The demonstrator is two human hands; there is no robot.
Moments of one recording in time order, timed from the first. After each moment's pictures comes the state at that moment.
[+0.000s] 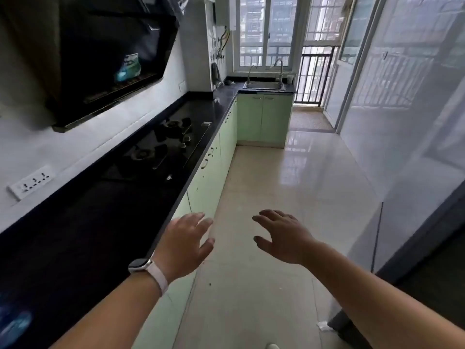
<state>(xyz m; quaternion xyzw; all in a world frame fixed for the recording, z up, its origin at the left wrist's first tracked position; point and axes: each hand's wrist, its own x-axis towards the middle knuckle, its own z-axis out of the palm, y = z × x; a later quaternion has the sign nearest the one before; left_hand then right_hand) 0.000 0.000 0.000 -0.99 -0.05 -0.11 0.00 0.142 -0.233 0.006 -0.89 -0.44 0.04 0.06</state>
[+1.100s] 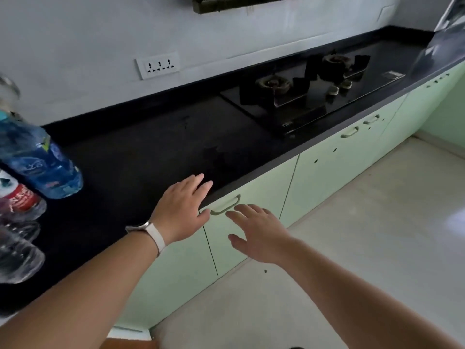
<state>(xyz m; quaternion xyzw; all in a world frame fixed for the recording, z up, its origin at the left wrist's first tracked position) 0.025 0.152 -0.213 -0.91 -0.42 -0.04 0.03 0.226 0.058 -0.233 -0.63 -0.77 0.13 0.03</state>
